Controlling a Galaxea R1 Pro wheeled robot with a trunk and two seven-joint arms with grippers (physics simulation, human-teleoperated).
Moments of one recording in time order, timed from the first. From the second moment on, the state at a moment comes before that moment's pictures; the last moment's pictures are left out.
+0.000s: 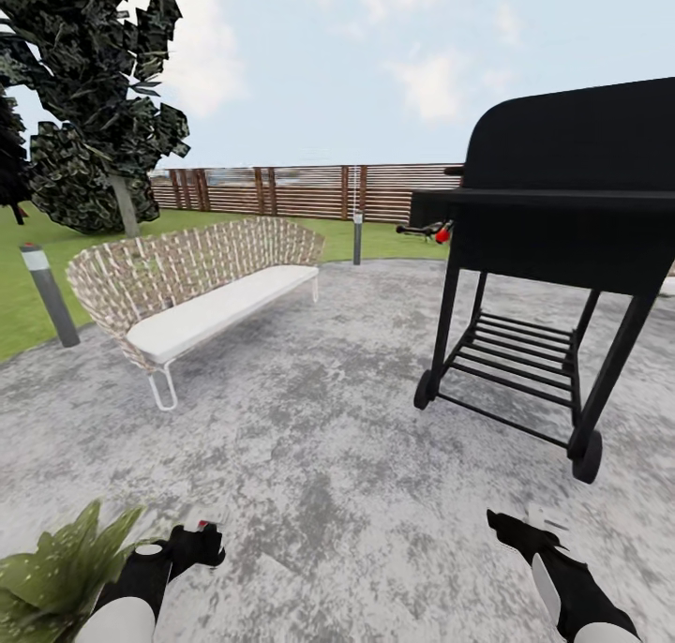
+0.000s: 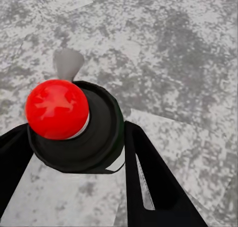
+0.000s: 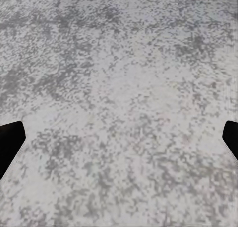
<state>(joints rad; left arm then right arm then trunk) -0.61 -0.11 1.12 -0.56 -1.20 -0.02 -0.52 -0.51 -0.09 -0.53 -0.53 0.12 0.11 0.10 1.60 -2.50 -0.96</state>
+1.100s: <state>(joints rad) -0.61 -0.11 1.12 -0.56 -1.20 -0.02 -0.52 -0.51 -0.09 -0.54 -0.48 0.13 0.11 0.10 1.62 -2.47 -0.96</state>
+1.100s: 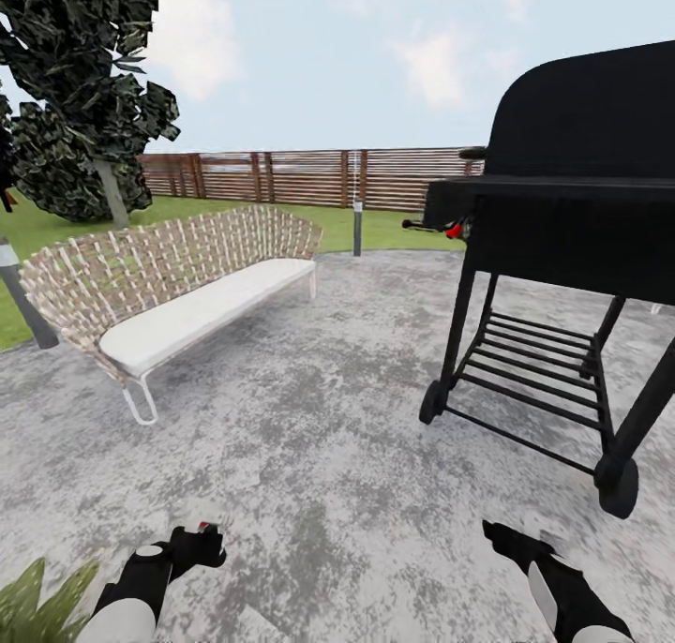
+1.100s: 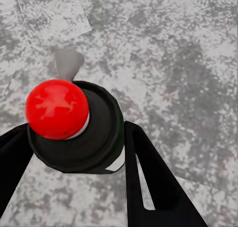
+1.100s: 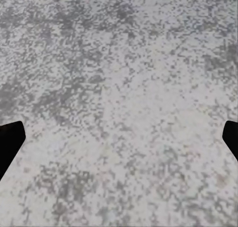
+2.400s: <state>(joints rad) -0.61 -0.11 1.12 -0.57 -1.20 -0.02 -0.52 -0.51 -0.08 -0.54 -0.47 0.13 0.11 0.10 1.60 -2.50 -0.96</state>
